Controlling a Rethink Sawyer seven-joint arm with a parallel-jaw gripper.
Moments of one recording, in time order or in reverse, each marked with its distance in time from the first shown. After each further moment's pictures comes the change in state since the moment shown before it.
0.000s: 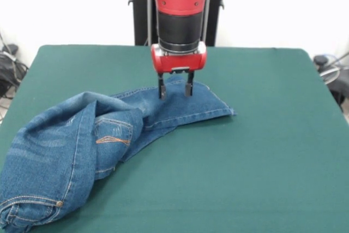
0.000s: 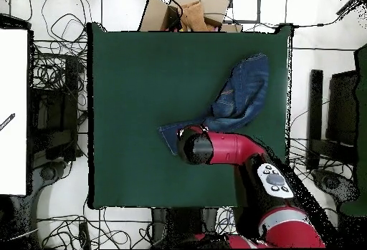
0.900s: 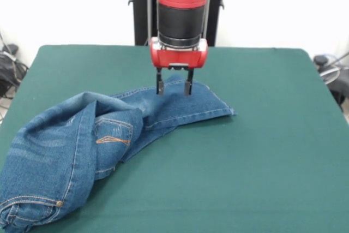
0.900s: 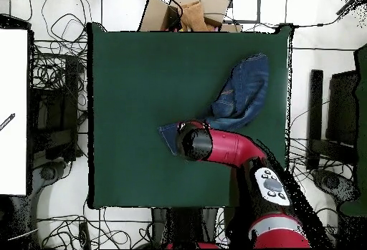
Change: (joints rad) arm 0.068 -0.026 -0.090 -0.003 0.174 0.000 0.010
